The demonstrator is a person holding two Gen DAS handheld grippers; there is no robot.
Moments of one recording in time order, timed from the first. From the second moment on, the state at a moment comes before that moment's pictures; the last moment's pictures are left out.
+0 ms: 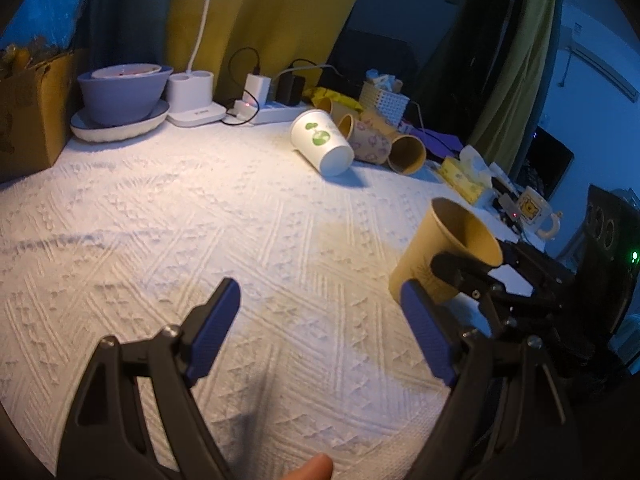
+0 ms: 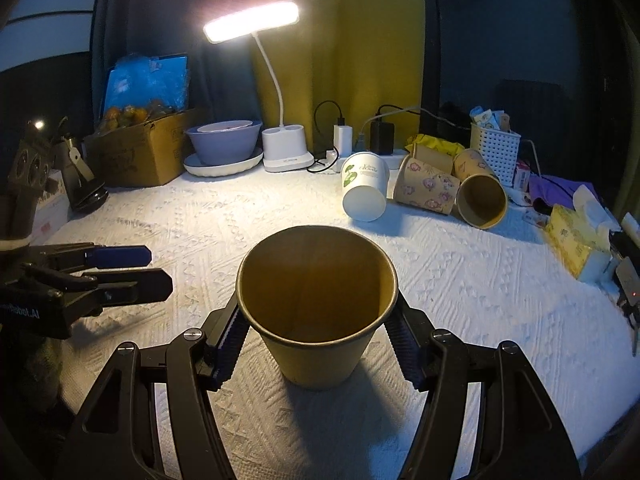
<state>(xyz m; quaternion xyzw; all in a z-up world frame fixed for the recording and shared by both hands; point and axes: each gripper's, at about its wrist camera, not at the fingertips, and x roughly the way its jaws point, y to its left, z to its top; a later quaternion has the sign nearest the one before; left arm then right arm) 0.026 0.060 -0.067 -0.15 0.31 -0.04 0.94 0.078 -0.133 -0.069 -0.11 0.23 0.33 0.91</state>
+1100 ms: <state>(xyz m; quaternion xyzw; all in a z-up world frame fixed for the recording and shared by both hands) -0.049 0.019 0.028 -0.11 0.12 -0.05 0.99 0.008 -0.176 0.035 -0.06 0.17 0.29 0.94</state>
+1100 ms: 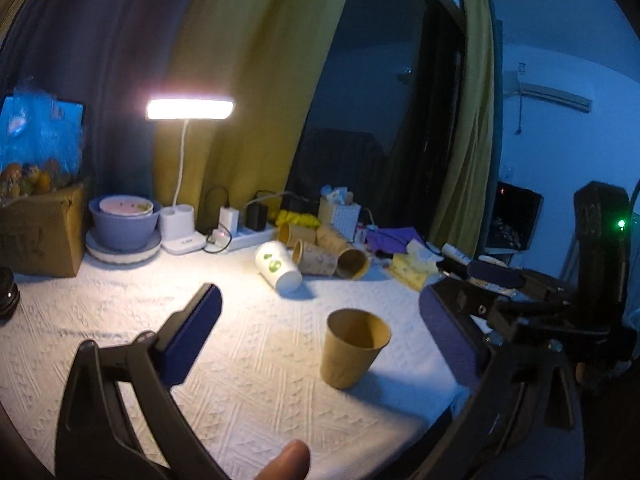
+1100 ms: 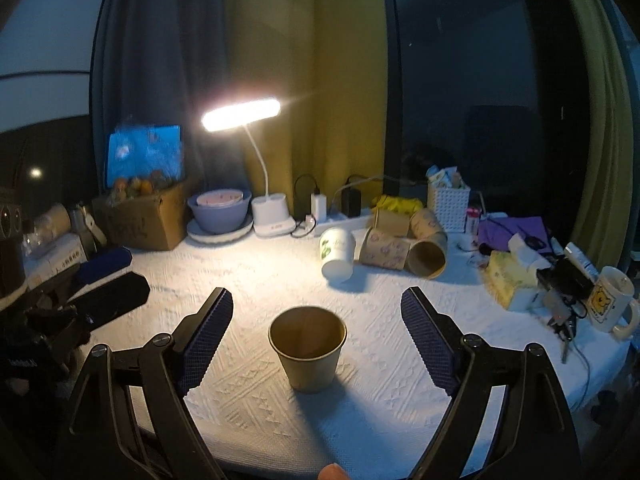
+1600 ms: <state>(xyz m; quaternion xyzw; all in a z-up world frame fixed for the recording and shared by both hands) -0.064 -0.014 0.053 -0.05 0.09 -0.02 0.99 -0.003 -0.201 0.049 -0.04 0.15 0.28 0.95</state>
